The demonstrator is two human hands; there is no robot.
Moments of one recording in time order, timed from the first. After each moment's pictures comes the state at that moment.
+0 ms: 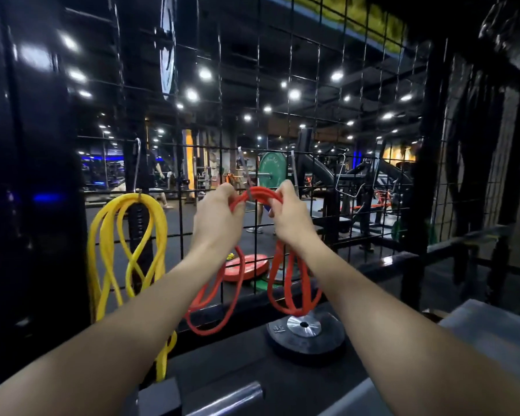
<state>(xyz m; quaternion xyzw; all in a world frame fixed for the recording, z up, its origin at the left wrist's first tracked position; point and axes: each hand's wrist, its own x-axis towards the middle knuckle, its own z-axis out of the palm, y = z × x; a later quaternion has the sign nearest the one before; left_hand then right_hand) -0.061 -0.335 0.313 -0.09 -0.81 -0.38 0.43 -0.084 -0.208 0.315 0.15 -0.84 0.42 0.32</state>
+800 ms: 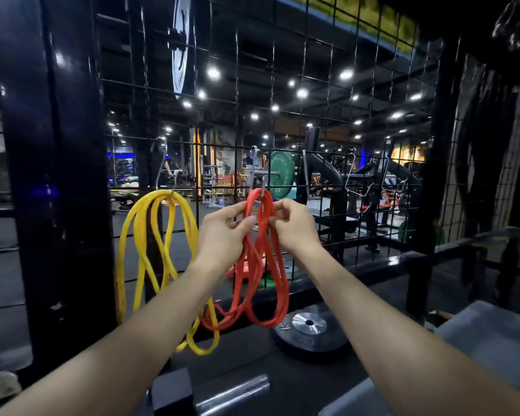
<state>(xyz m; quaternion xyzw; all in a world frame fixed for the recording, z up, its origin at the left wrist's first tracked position) -0.035 -0.349 0.290 -0.11 -0.75 -0.58 0.30 -0.065 -0.225 0.301 0.12 -0.80 0.52 0.26</state>
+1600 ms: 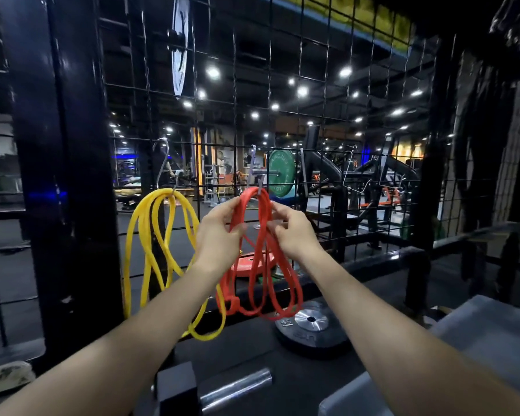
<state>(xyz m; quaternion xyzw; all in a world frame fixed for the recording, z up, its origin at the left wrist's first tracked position) -0.031 -0.353 0.283 -0.12 -0.76 -0.55 0.32 -0.056 -0.219 0.291 0.16 -0.81 0.53 0.21</state>
